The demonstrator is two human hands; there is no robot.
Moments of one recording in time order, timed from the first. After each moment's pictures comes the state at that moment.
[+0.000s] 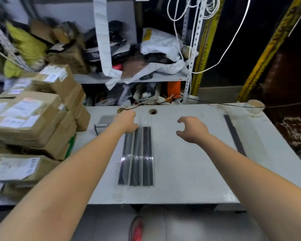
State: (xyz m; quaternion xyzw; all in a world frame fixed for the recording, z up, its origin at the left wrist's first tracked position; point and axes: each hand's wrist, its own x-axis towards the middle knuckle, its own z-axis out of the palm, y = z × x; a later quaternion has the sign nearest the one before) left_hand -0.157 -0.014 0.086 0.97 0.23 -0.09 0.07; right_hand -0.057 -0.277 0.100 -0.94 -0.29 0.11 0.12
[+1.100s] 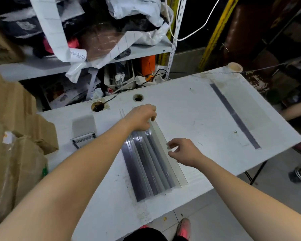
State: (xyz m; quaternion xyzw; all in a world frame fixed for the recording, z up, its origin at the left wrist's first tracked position) left_hand -0.053 0.052 -0.014 0.96 -0.22 -0.10 0.10; right_hand -0.128 -0.191 -0.021 -0.91 -0.09 0.26 0.30
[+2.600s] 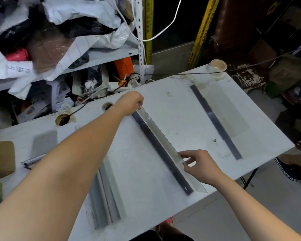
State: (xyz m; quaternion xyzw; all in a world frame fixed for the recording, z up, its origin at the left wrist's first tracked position) left_hand 0.102 -0.039 -0.022 0.98 -0.13 -0.09 0.13; right_hand -0.076 -0.355 0.006 -0.91 -0.07 0.26 0.32
